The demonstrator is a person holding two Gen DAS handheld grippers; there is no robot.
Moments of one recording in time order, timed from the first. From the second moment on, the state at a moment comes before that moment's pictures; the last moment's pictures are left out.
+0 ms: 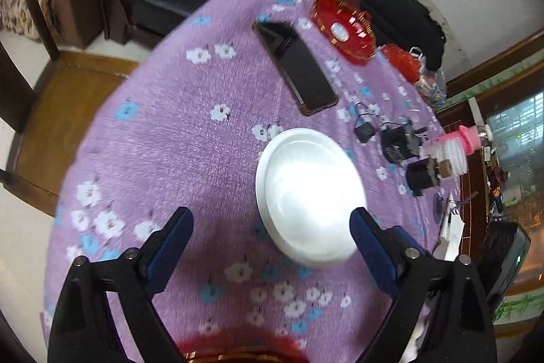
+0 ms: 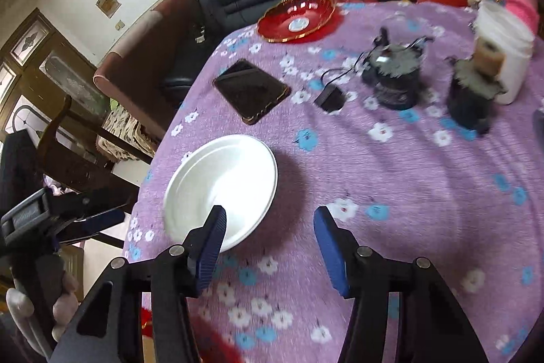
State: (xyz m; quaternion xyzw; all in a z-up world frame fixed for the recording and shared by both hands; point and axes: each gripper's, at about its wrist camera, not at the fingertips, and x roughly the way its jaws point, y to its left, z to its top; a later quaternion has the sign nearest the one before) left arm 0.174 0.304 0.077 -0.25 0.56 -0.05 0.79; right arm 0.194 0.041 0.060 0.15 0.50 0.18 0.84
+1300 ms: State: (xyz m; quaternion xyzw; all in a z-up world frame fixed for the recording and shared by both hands) left arm 0.064 0.246 0.157 -0.13 0.52 -0.08 0.84; right arm 0.086 0.045 0.137 0.15 0.42 0.26 0.86
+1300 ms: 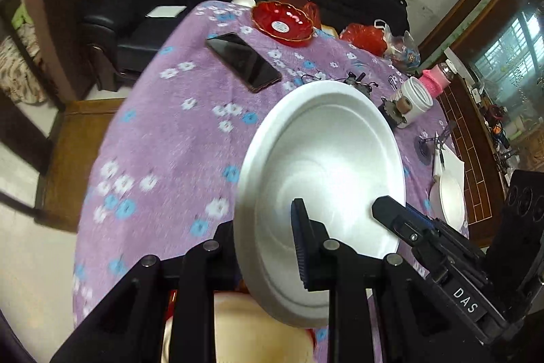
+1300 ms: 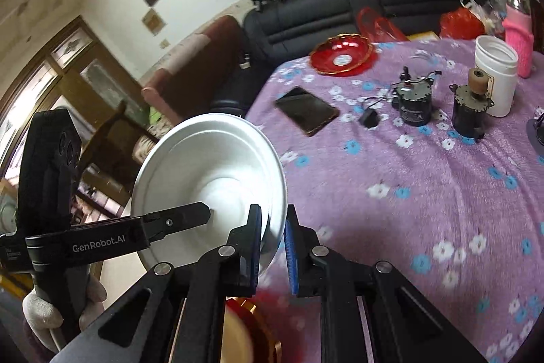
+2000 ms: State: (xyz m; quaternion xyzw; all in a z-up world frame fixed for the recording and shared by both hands) left arm -0.068 0.279 0.082 -0.17 0.51 -0.01 0.84; right arm -0.002 0.085 0.069 0.12 0.48 0.30 0.82
